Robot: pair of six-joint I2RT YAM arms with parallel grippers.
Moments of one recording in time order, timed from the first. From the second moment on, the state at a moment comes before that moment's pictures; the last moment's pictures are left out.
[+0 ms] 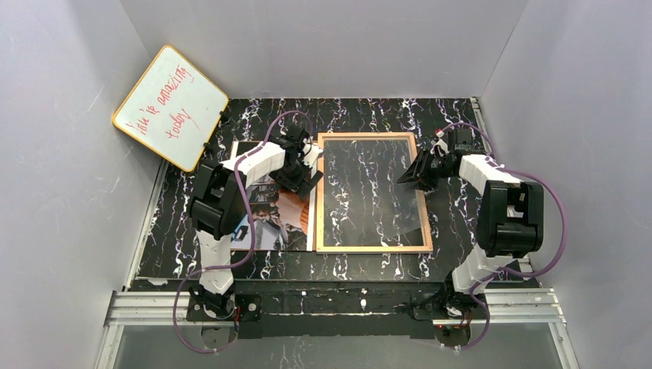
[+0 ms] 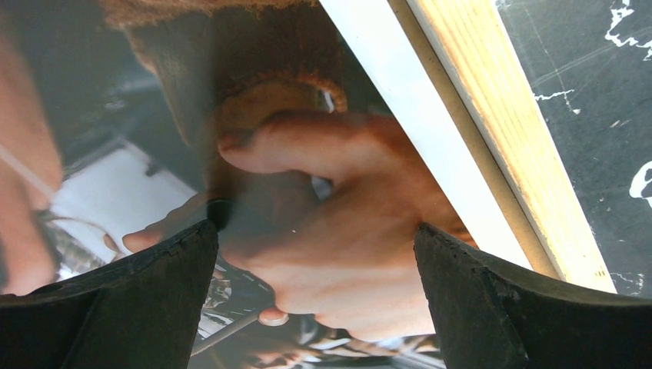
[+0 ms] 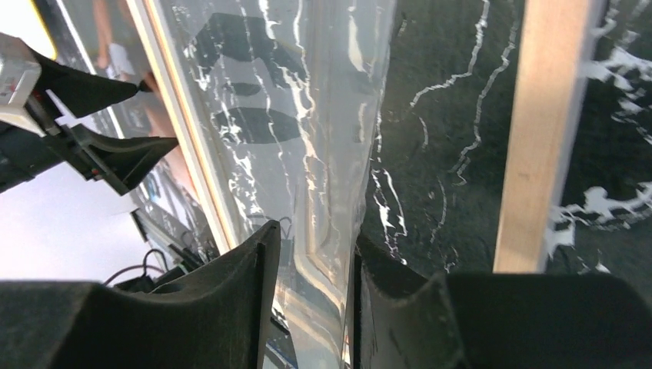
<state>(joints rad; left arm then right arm) -0.47 2.00 1.45 -0.76 0.04 0.21 -0.02 1.67 1.05 -0.48 -0.65 0.40</state>
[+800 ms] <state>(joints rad) -0.38 2.03 1.61 -0.84 0.16 0.15 -0.02 1.67 1.01 -0.16 -0.96 0.59</state>
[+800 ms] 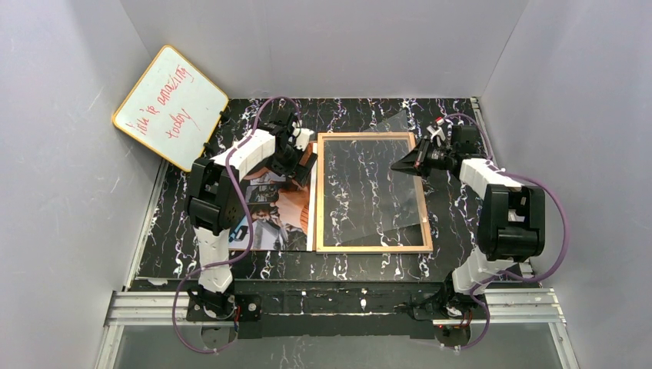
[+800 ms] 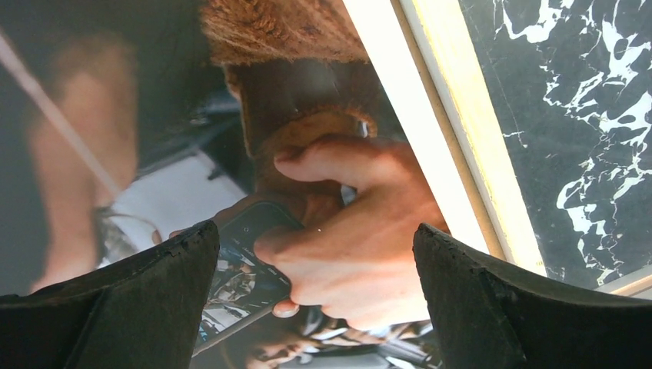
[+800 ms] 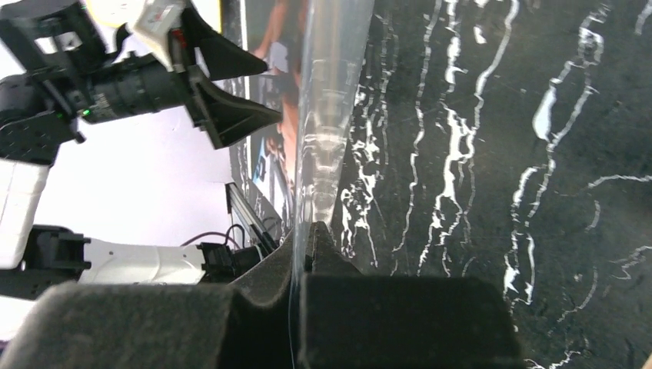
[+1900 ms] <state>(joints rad) -0.22 2.03 1.63 -0.84 0.21 0.08 0.05 1.57 0.95 0.20 -1.12 0.82</state>
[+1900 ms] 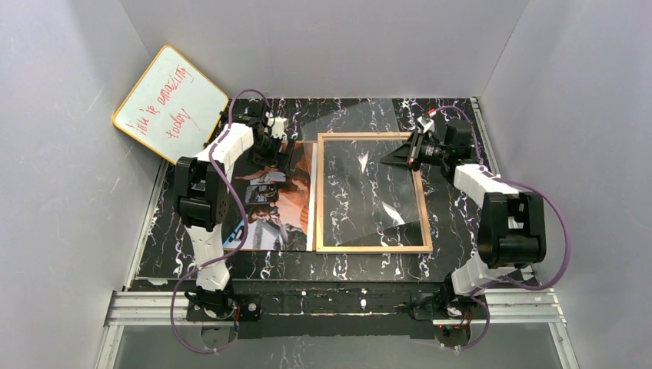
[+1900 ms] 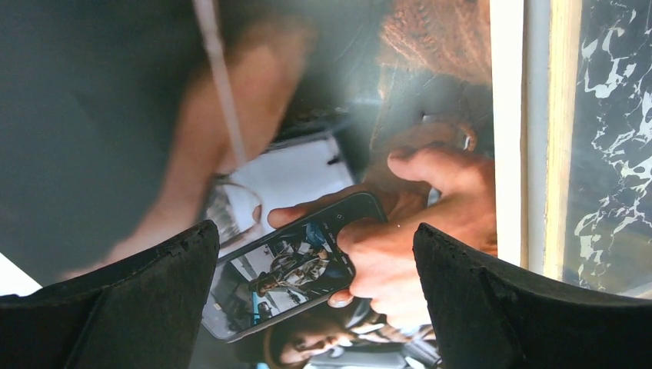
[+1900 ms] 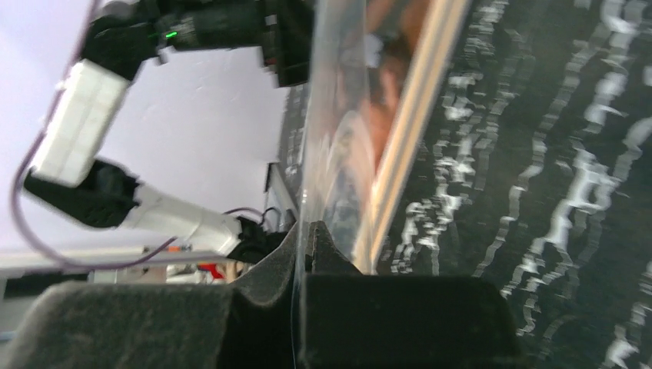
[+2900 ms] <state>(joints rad) -0.29 2.03 1.58 -0.82 0.19 0.10 0.02 1.70 0.99 -0.29 -0.70 0.45</state>
